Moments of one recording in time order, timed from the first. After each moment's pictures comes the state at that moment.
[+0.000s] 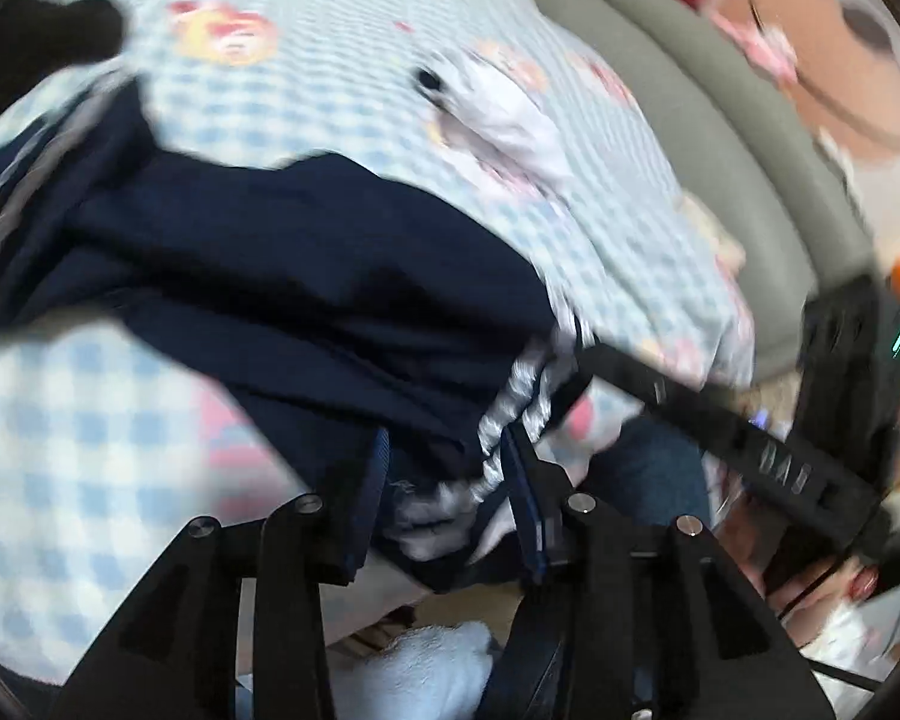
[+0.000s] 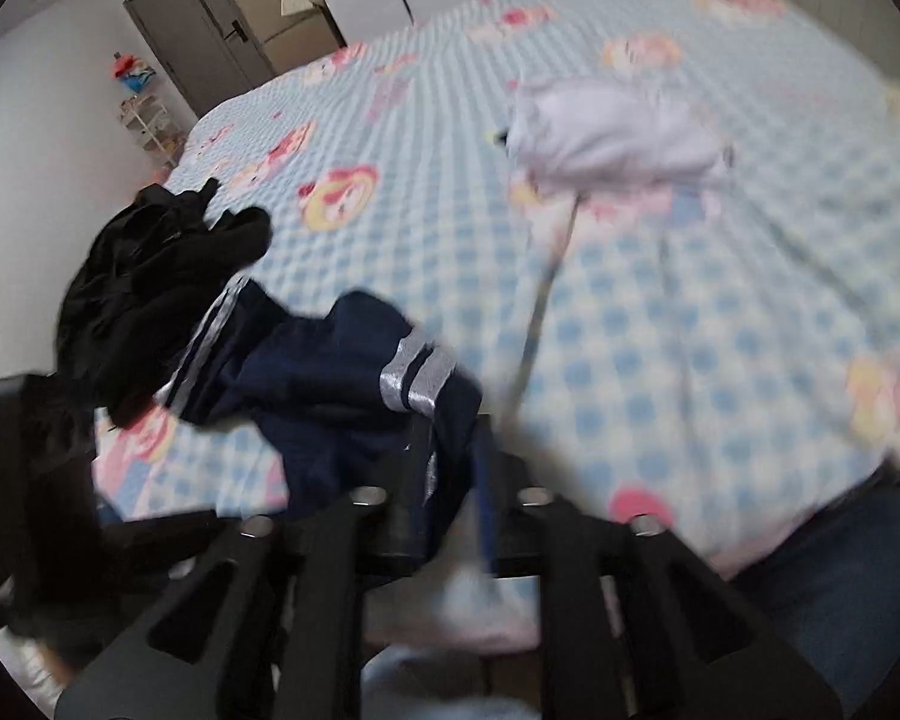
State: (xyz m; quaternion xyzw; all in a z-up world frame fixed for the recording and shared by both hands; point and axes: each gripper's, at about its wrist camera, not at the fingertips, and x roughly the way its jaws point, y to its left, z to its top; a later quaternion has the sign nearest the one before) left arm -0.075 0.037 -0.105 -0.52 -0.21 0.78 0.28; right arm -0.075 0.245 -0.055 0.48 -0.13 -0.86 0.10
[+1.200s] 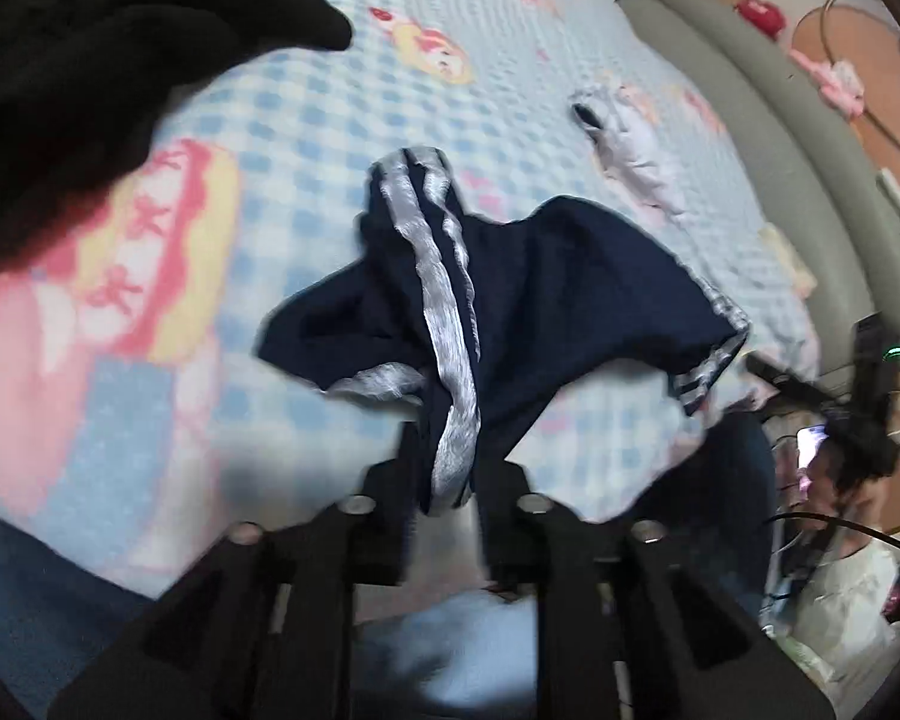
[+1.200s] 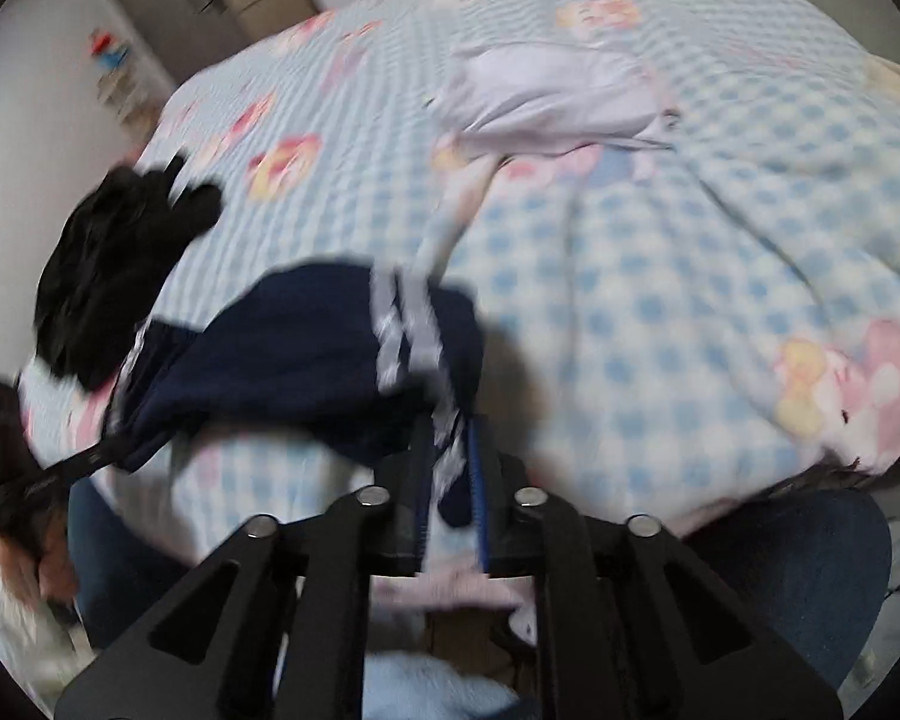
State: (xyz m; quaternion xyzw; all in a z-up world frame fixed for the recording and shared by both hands) left arm -0.074 -0.085 -0.110 -0.54 -0.18 0.80 0.18; right arm -0.073 0.297 -0.049 0.52 -0.09 -0.84 0.10
